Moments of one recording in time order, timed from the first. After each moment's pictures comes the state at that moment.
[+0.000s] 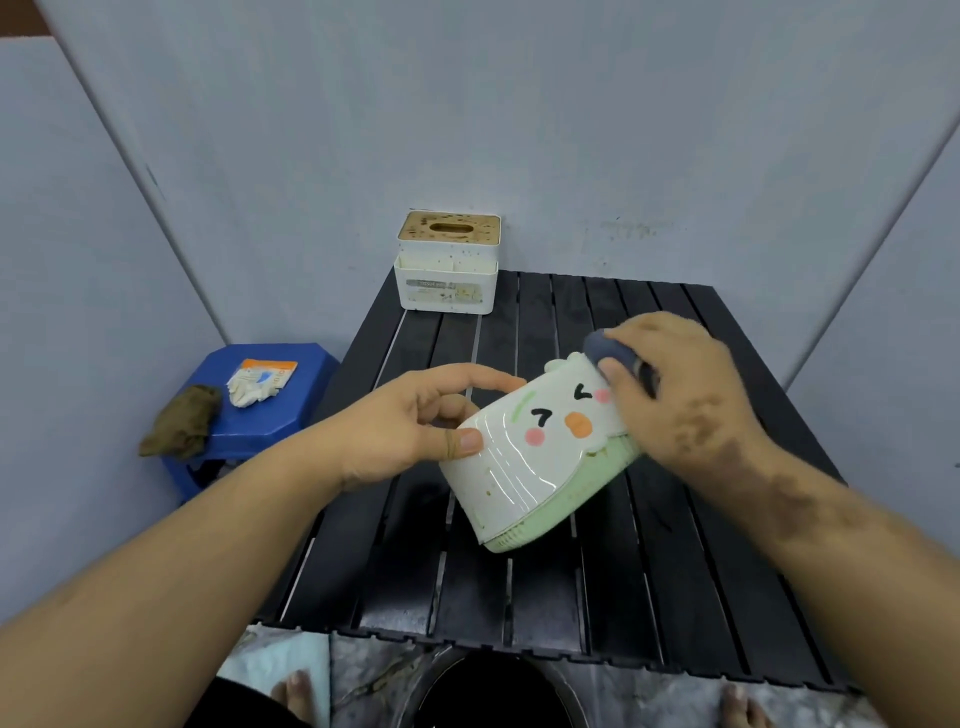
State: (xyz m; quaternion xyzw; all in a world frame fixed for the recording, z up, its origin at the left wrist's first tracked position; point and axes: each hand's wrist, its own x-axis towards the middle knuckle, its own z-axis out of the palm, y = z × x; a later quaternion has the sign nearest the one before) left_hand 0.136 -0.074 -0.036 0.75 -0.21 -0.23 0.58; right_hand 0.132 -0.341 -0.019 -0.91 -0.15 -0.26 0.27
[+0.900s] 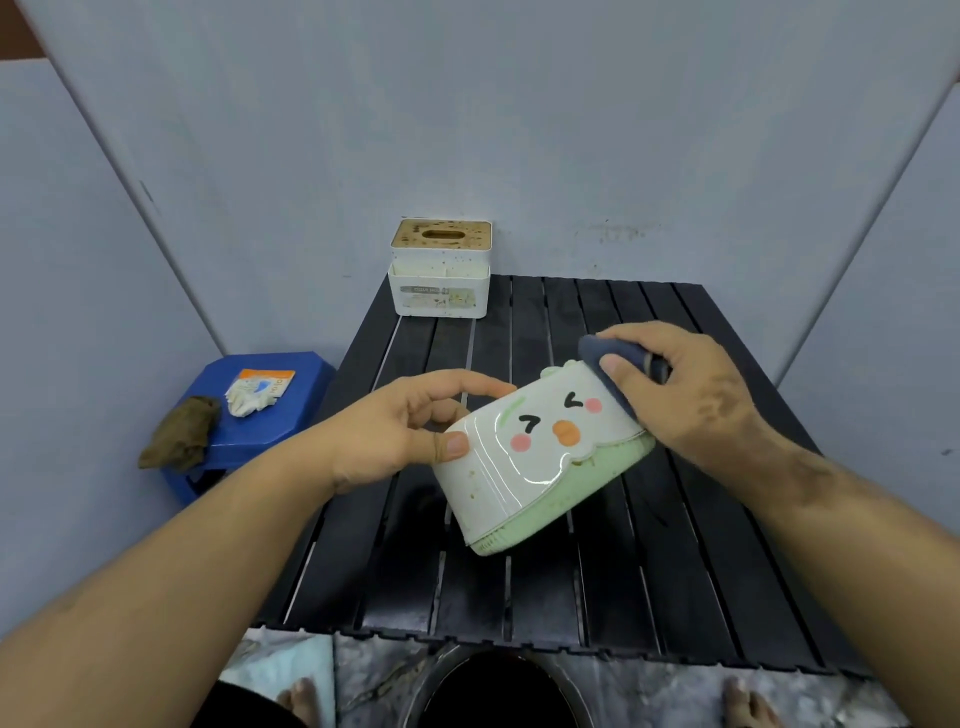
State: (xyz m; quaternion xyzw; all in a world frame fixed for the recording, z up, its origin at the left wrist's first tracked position) left_hand 0.136 -0.069 -0.036 0.74 -0.23 -0.25 0.58; right_hand 0.132 -0.356 -0.022 -0.88 -0.10 -0.17 0.42
